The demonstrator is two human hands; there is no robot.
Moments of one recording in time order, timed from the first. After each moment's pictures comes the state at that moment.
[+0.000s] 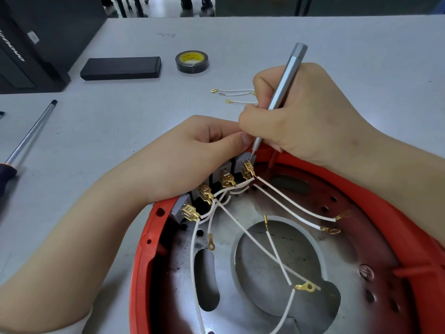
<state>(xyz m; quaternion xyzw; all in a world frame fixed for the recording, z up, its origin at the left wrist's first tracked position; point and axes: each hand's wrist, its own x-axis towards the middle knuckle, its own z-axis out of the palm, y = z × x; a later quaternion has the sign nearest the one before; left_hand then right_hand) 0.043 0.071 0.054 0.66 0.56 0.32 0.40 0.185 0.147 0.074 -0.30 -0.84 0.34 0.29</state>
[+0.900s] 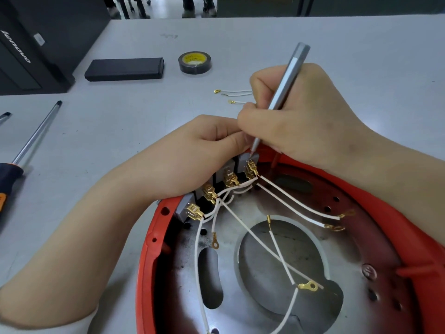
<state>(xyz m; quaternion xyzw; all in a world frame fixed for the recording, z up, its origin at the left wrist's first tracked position) 0.045 0.071 0.055 0.65 0.56 0.33 0.40 0.184 0.145 0.073 -0.26 -0.84 0.35 0.31</state>
